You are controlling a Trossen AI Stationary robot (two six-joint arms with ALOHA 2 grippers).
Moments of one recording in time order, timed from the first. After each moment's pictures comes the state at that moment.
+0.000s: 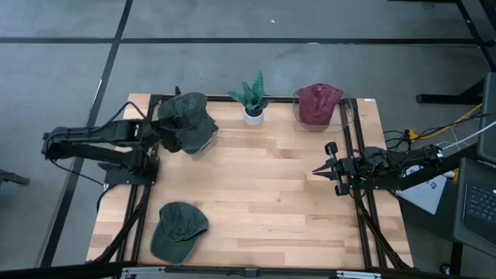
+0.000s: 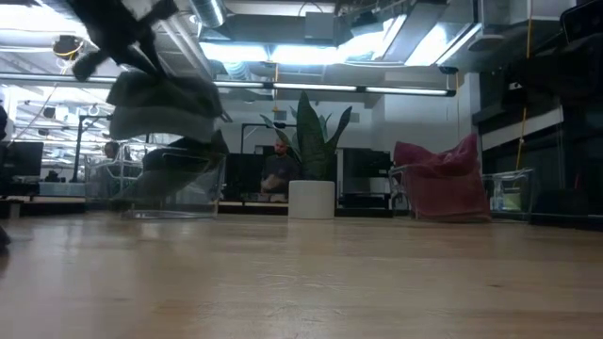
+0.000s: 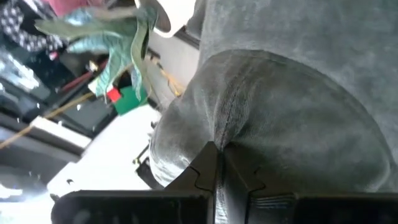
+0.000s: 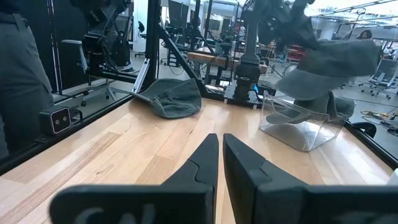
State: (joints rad) left arm 0.09 0.75 0.80 -0.80 -0.77 1.71; right arm 0.19 0.02 0.01 0.02 0.01 -0.16
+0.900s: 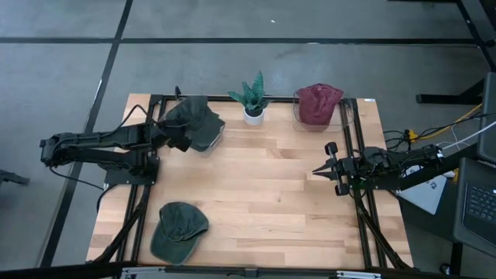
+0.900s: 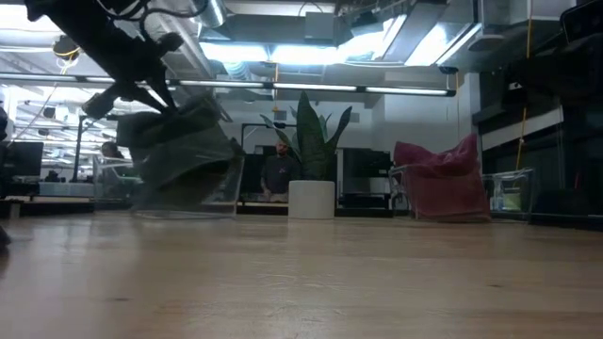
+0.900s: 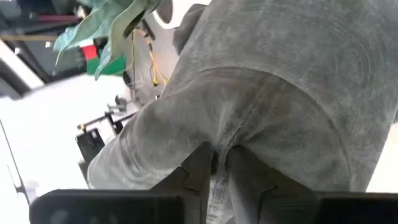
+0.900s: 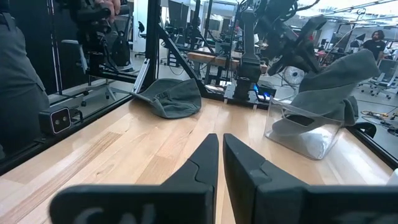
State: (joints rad) left arm 0.21 0.75 0.58 -0.52 -0.66 1.35; right arm 0.19 0.02 0.01 0.02 0.01 -0.16
